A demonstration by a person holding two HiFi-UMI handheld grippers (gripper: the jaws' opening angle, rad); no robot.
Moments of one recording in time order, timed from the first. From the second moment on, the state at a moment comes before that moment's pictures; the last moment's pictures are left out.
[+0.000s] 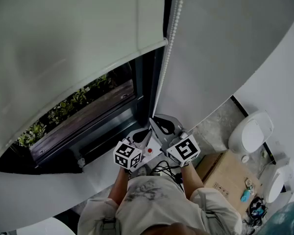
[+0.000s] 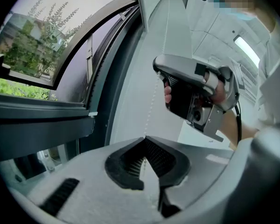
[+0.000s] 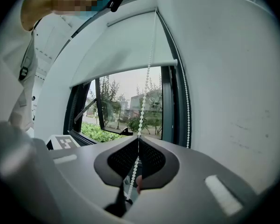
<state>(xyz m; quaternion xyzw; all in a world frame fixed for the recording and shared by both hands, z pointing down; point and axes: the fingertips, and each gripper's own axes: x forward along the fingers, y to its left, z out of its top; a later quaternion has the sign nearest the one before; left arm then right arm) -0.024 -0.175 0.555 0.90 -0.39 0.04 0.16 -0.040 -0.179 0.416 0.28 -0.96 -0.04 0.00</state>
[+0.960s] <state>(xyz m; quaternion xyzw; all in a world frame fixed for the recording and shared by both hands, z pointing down) -0.039 -0.157 0.524 0.90 -0.42 0.01 0.13 -0.045 -0.174 0.433 0.27 -0.96 -0.03 0.01</state>
